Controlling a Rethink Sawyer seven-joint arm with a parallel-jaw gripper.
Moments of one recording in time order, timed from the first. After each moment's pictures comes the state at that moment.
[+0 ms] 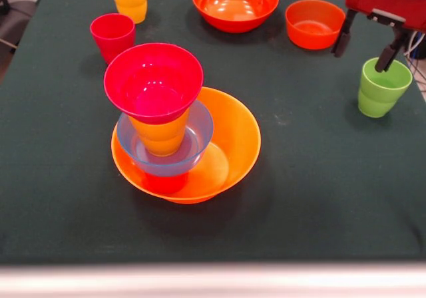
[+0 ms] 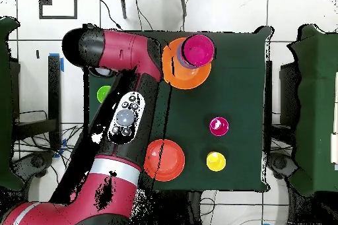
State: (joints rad) arm 0.21 -0.28 -0.46 0.98 0.41 0.97 1.99
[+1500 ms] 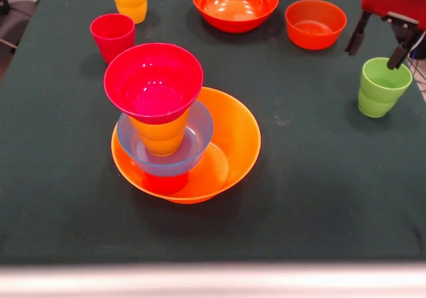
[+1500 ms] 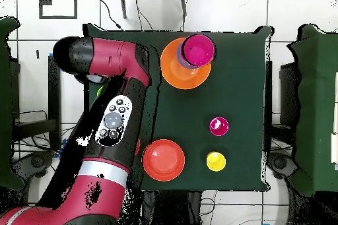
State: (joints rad) arm 0.26 -0.27 -0.46 1.01 0.41 0.97 1.99
